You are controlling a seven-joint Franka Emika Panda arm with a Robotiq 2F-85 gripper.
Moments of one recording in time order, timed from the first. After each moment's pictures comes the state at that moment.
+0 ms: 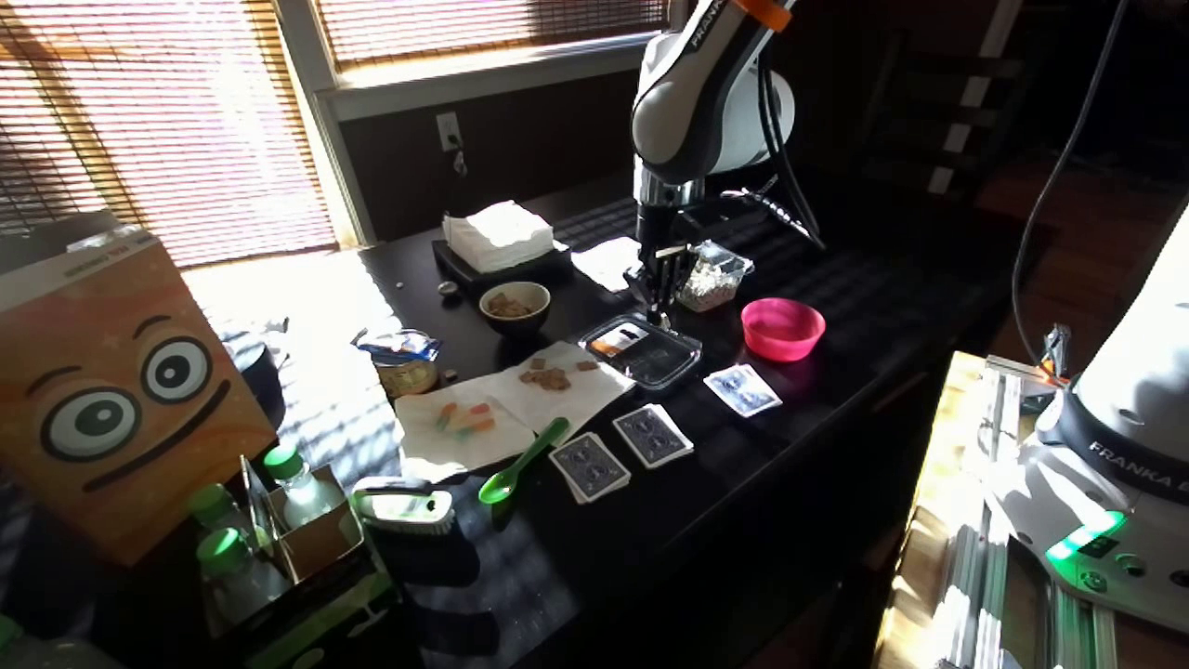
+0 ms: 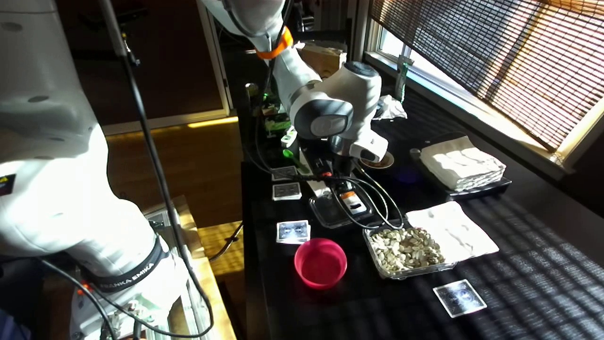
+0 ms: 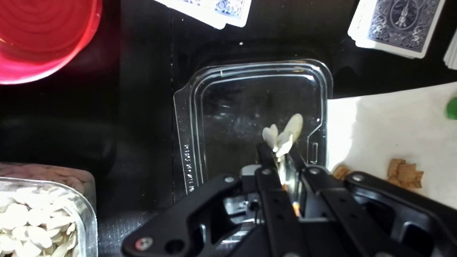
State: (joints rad) arm -0.06 0.24 -0.02 -2.42 0.18 2.62 -0.01
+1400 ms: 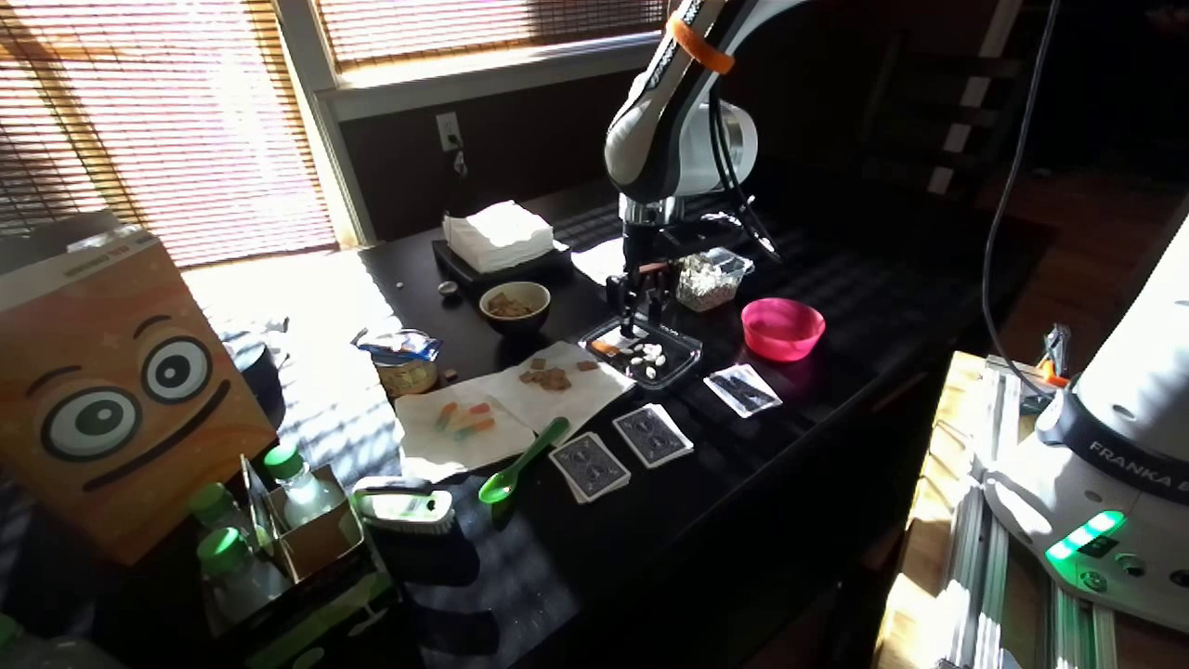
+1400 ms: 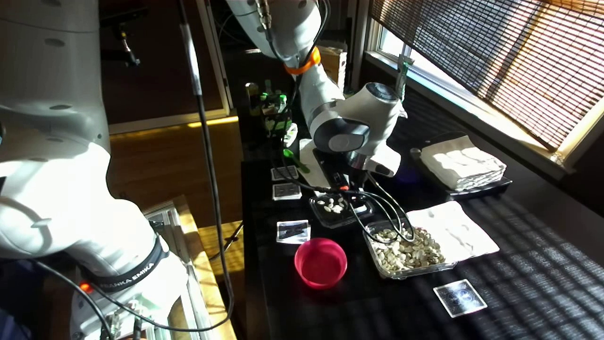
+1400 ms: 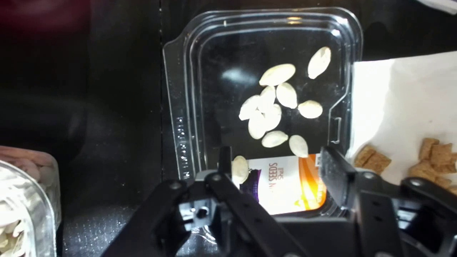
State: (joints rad) arm -0.15 0.41 0.04 -2.27 0.26 2.63 -0.13
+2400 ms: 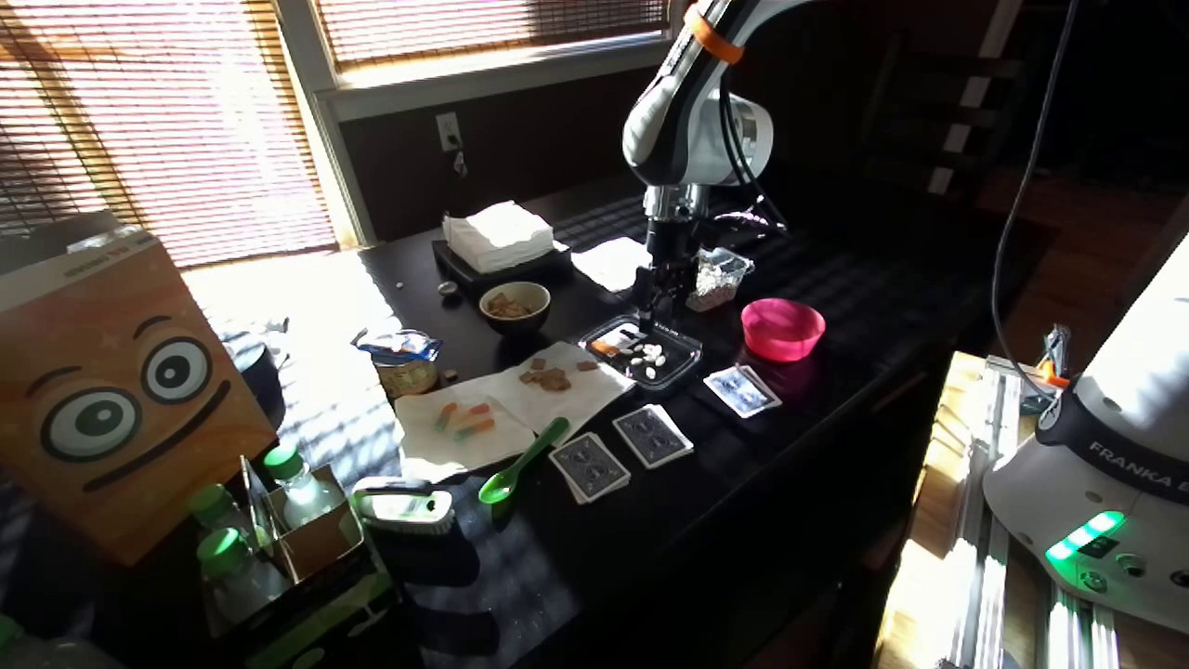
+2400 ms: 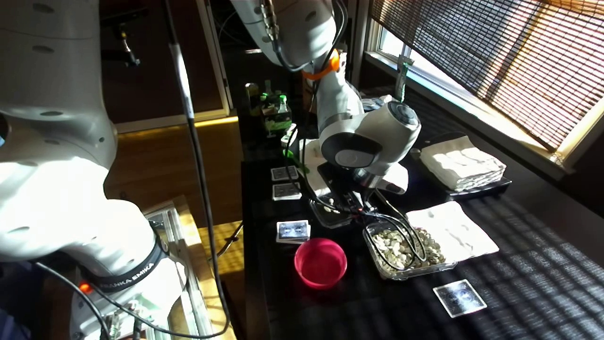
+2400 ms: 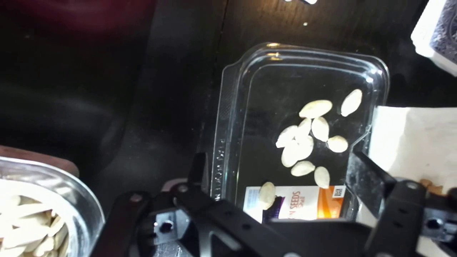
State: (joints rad) arm -0.30 0.43 0.09 -2.26 0.35 2.53 -0.45
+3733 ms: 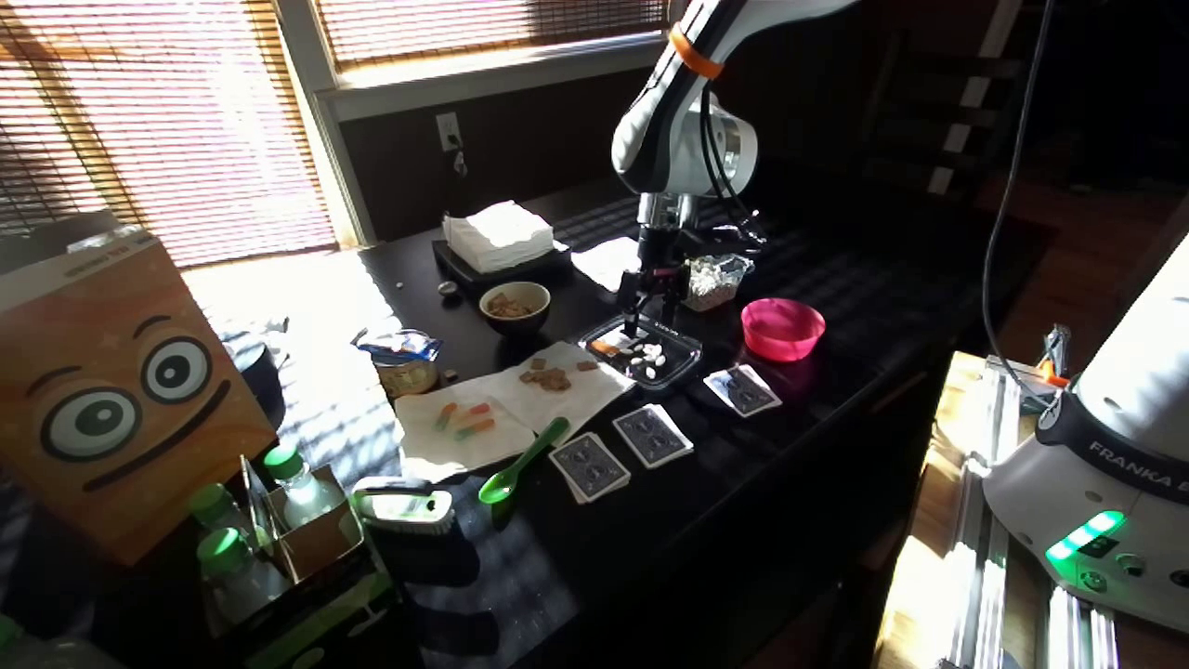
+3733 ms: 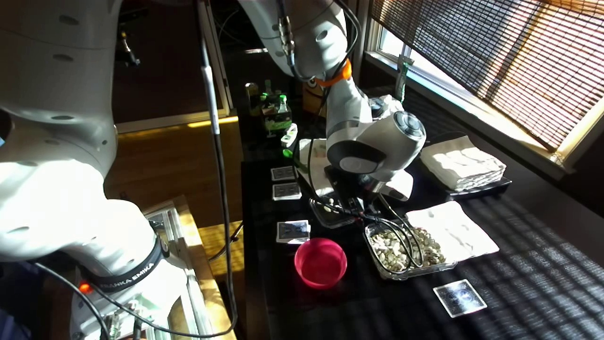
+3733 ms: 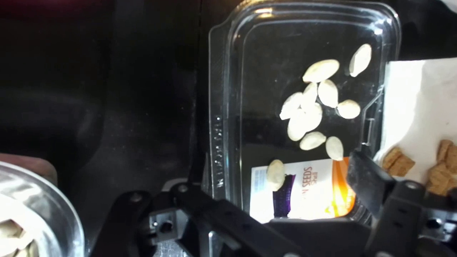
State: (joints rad) arm -0.30 0.50 0.10 -2.19 0.43 2.56 -0.42
